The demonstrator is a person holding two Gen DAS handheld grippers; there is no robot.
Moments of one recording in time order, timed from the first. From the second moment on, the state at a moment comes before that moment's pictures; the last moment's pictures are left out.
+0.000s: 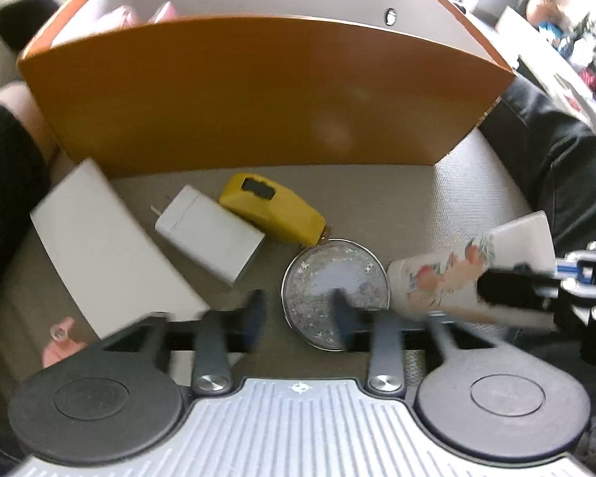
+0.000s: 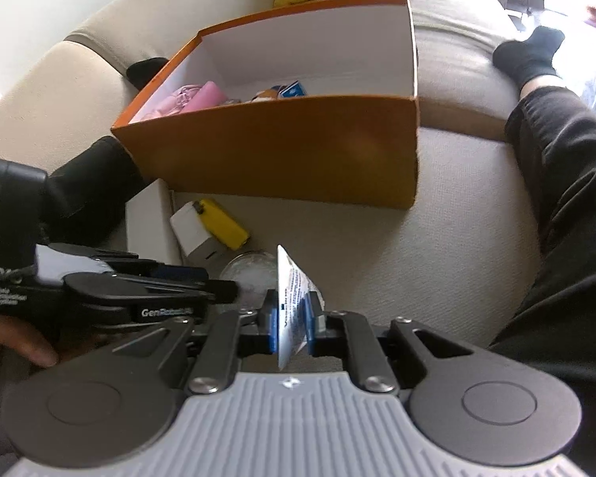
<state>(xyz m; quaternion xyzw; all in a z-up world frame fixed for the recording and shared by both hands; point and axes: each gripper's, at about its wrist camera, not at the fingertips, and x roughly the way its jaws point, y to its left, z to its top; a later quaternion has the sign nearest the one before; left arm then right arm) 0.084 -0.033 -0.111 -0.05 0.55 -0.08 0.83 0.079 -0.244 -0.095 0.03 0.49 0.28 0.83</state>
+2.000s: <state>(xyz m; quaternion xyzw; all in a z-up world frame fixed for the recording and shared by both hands) 0.174 -0.021 0.028 -0.07 0.41 -0.17 0.89 0.200 -0.241 -0.007 0.07 0.40 0.31 0.86</state>
